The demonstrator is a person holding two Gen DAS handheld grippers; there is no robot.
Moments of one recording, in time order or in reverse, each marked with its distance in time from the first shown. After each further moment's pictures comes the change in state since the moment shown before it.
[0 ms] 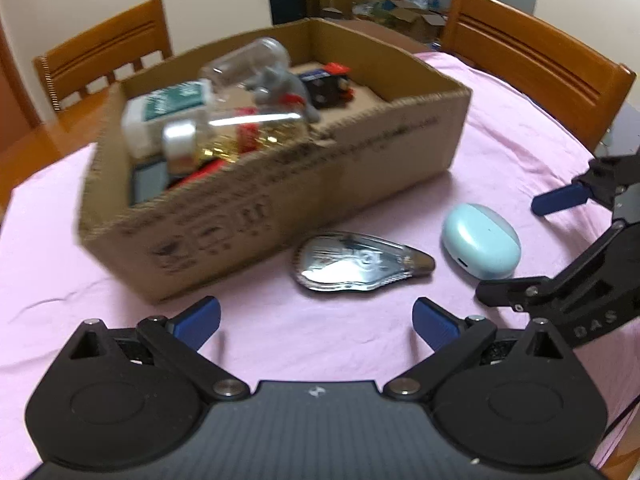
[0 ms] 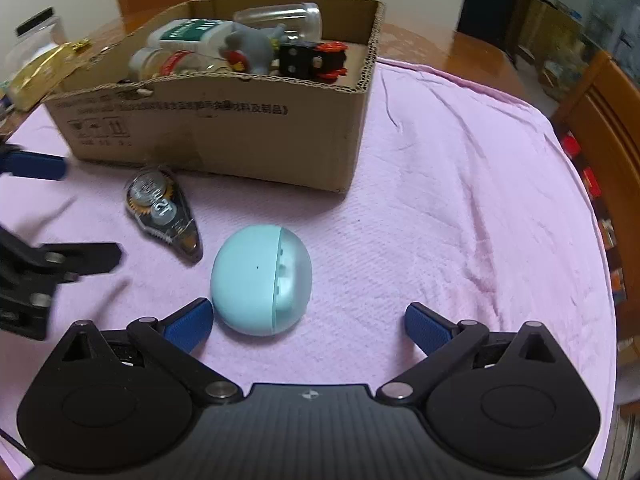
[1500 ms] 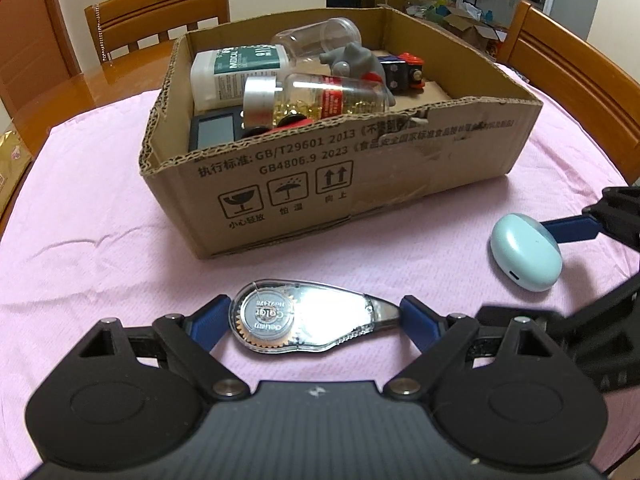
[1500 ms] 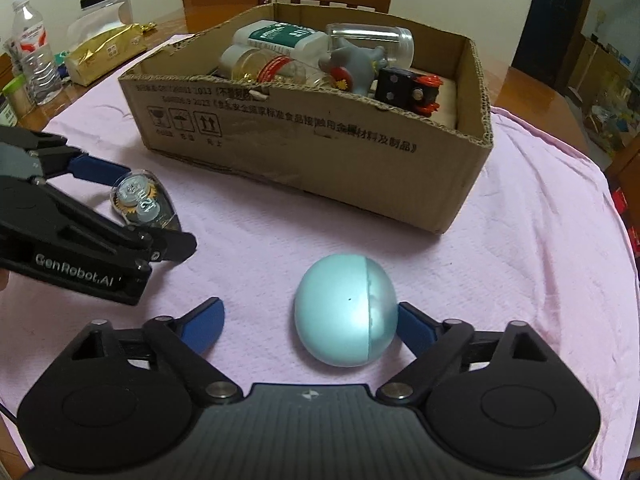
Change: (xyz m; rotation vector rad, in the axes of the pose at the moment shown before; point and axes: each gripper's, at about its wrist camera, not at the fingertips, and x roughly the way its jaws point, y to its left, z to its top) left arm -0.001 0.030 -0.016 -0.166 0.033 0.072; right arm 0.002 0.044 0.017 -0.105 -0.044 0.068
